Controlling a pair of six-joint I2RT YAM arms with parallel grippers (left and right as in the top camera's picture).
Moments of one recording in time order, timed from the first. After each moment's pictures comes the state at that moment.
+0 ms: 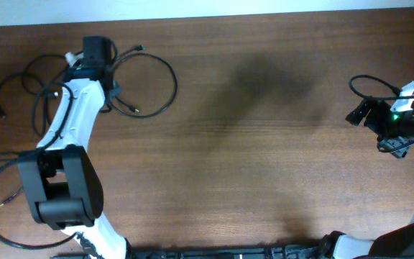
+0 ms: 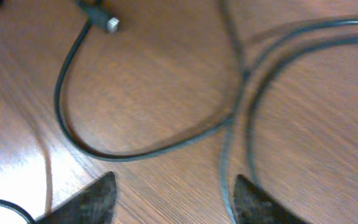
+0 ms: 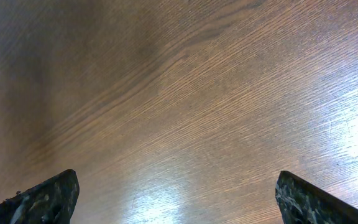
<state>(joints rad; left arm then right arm) 0.05 1.92 1.47 -0.73 -0.43 -0.49 -0.46 1.46 1.30 -1.19 -0.28 0.21</state>
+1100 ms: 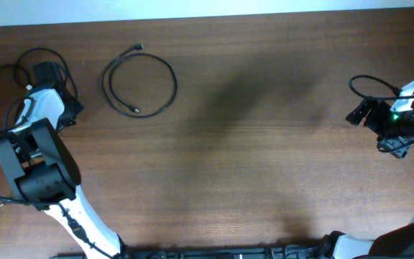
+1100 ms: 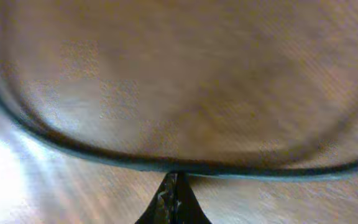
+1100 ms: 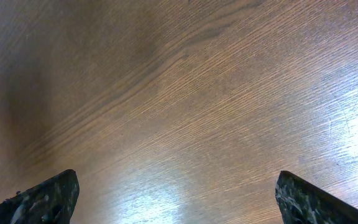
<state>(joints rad) 0.35 2.15 1.48 -0.58 -0.30 -0.41 -0.46 1.46 1.30 -1.19 -0.28 0.21</state>
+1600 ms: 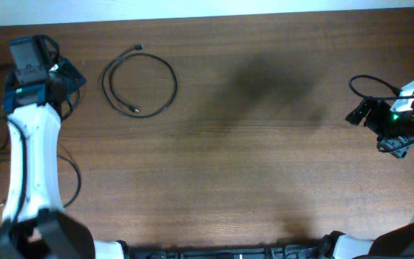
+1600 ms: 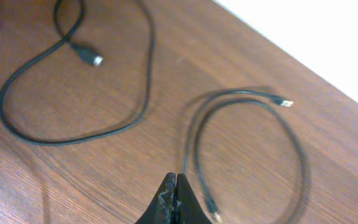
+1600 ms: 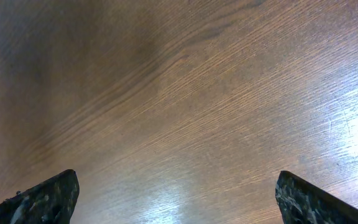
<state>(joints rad) 0.23 1.61 1.45 -0.68 -0.05 -0.36 -0.46 1.46 1.30 -1.19 -0.28 0.21</state>
